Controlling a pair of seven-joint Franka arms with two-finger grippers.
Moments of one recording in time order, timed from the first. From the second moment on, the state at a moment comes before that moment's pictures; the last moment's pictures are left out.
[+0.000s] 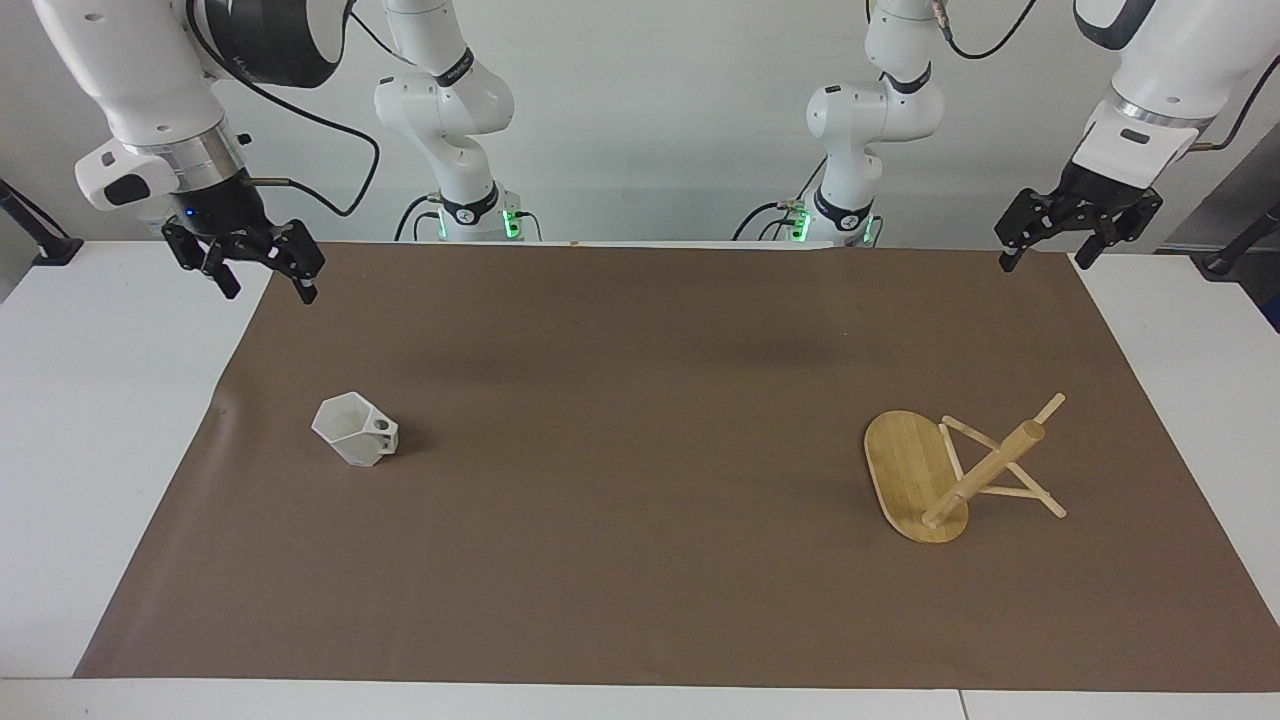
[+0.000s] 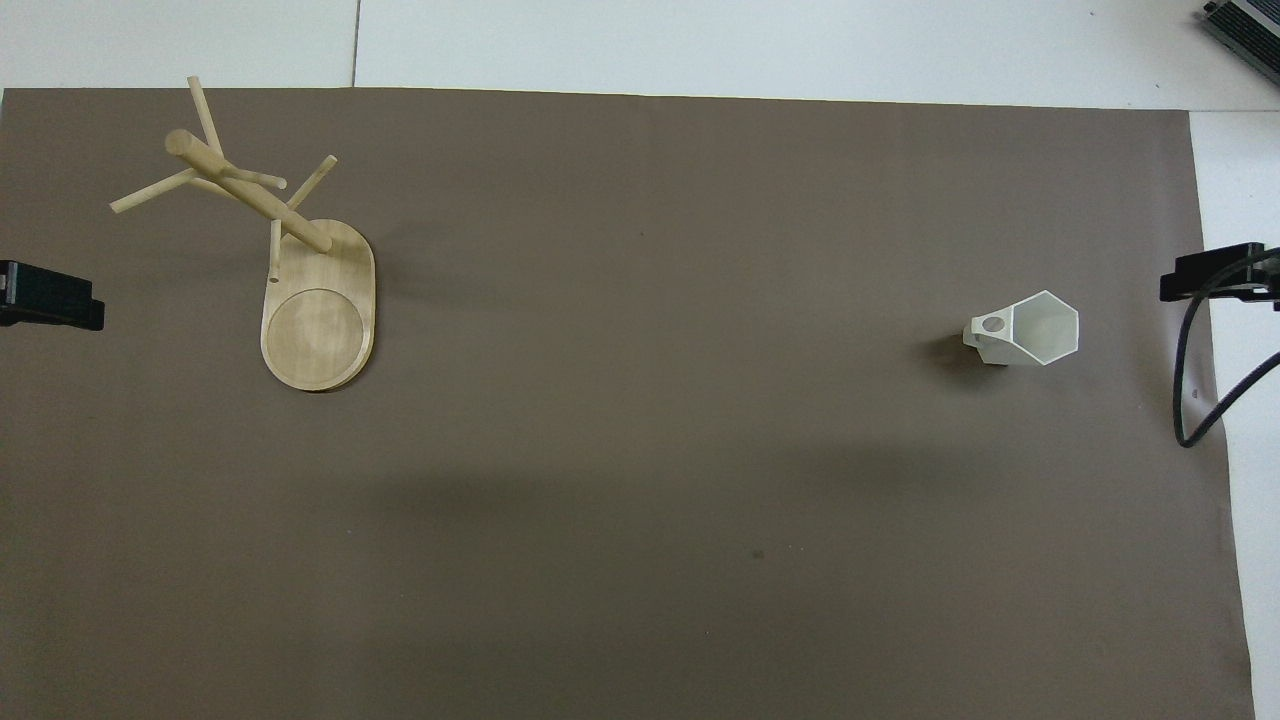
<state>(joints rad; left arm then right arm) -0.02 -0.04 -0.02 -1.55 0.01 1.56 -0.01 0.02 0.00 -0.14 -1.61 0.01 1.72 -0.03</state>
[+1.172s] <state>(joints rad) -0.02 -0.04 -0.02 -1.55 0.01 1.56 -0.01 0.02 0.00 -0.14 -1.61 0.01 1.69 -0.03</state>
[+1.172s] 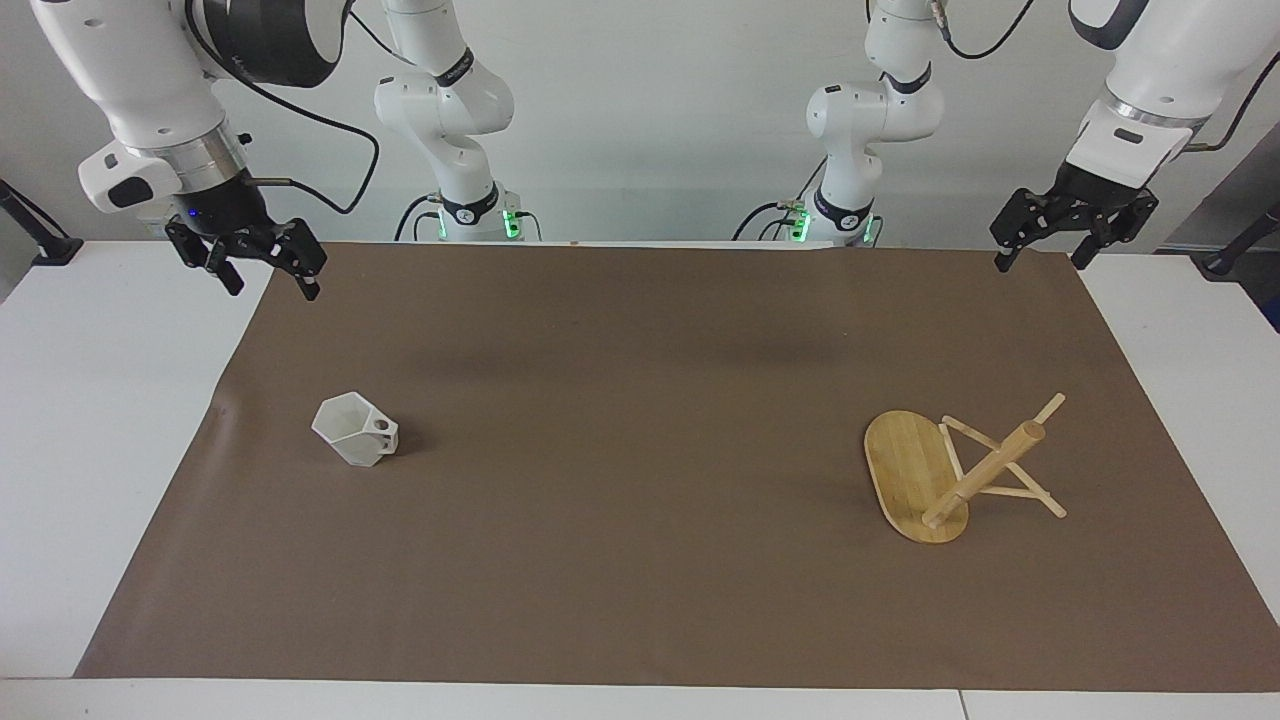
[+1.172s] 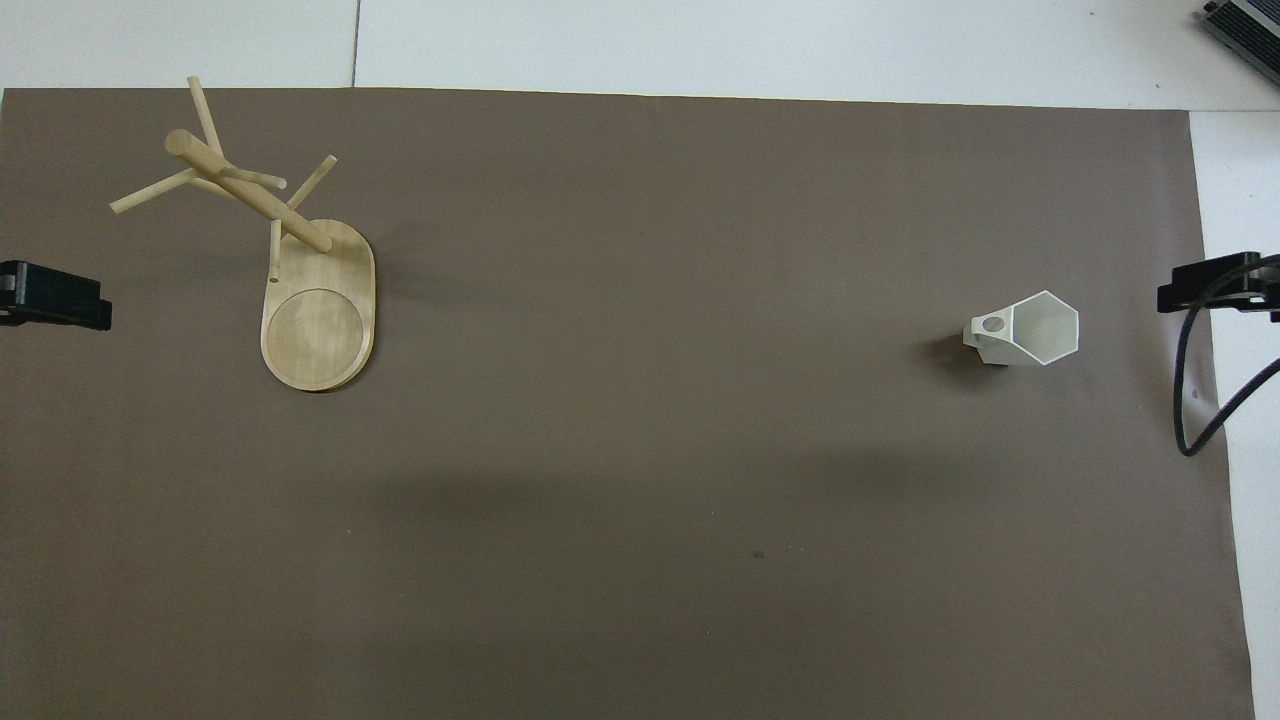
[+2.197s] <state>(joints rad) -0.02 -0.04 -0.02 -1.55 0.01 1.58 -0.01 0.02 0.00 -0.14 -1.61 0.01 1.67 -0.03</state>
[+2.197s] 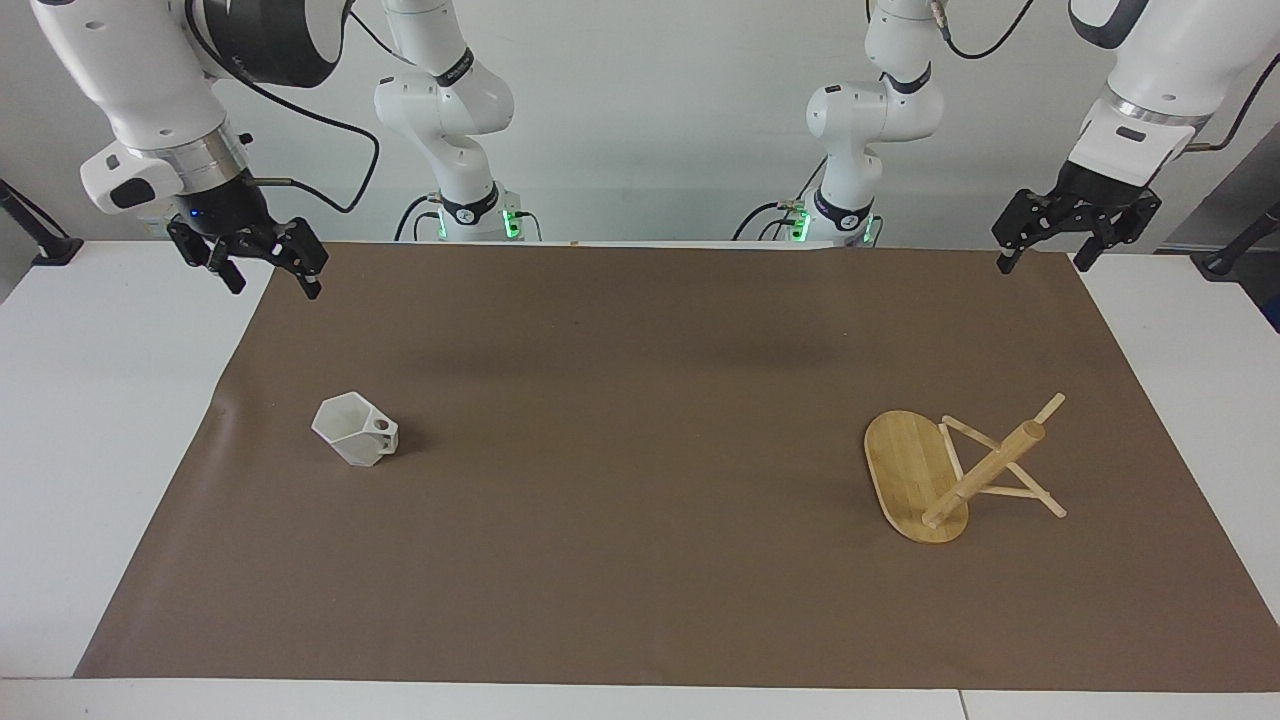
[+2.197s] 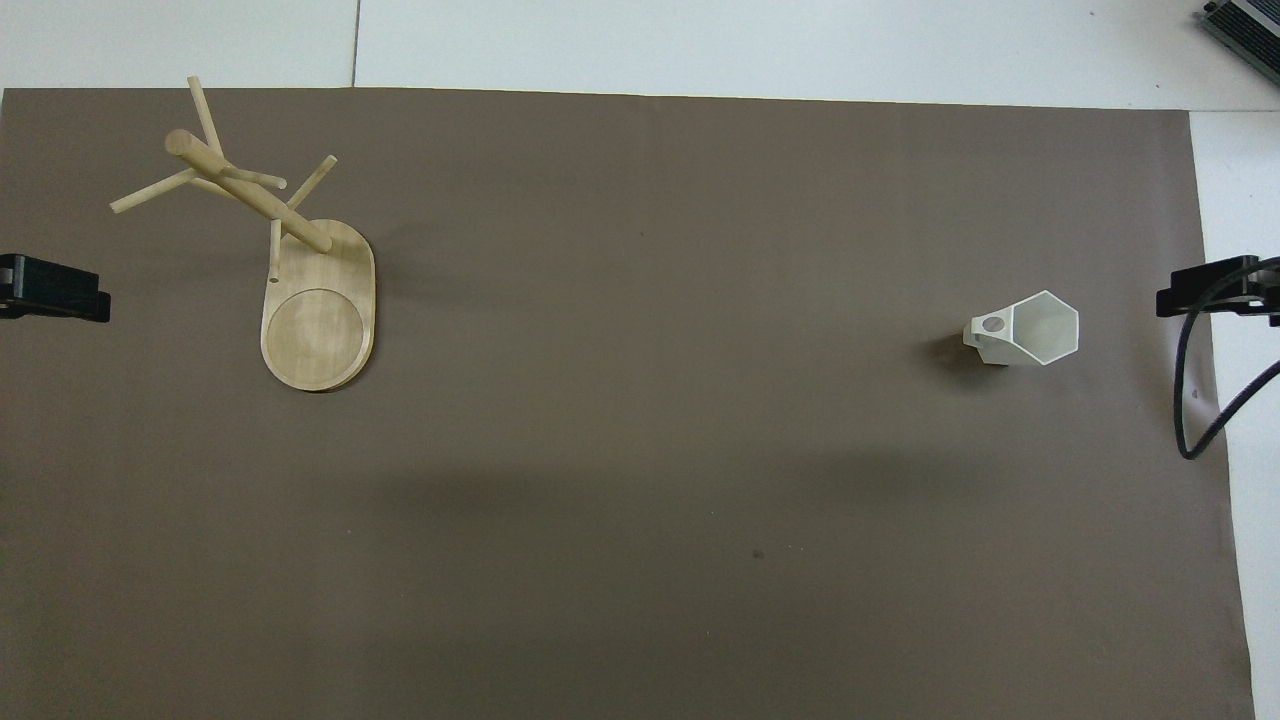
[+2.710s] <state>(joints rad) -0.02 -0.04 -0.02 -1.55 0.01 1.59 -0.01 0.02 0.01 -0.14 -1.66 0.01 1.78 -0.06</state>
